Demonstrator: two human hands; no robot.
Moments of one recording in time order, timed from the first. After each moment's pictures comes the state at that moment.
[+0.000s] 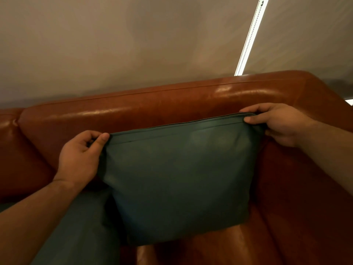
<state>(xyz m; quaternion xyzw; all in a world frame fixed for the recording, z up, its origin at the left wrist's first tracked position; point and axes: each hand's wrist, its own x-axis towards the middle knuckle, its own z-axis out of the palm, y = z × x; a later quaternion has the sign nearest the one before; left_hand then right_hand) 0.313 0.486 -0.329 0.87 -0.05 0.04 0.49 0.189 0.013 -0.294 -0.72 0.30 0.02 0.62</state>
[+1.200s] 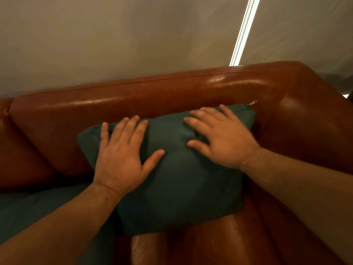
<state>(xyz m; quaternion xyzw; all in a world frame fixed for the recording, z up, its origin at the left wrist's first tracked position) 0.233 0.410 -0.328 0.94 -0.30 0.13 0.05 0.166 0.130 -0.313 -1.00 -0.06 -0.04 -0.01</state>
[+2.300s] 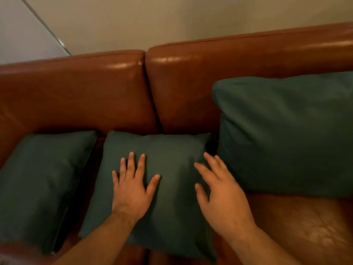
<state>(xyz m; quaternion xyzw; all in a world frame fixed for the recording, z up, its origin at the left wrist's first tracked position) 0.133 0.738 -0.433 1.00 -0.01 -0.08 0.05 0.068 0.484 -0.391 -0.94 0.02 -0.02 0.34</state>
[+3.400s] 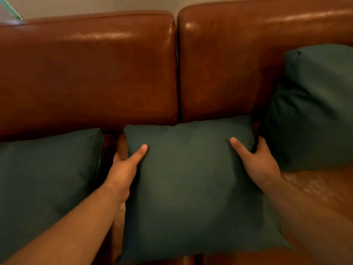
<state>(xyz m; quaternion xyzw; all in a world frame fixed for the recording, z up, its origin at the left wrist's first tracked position) 0.266 0.889 -0.457 0.70 0.25 -0.24 0.62 0.158 0.566 -0.446 -0.81 0.42 0.03 0.41</state>
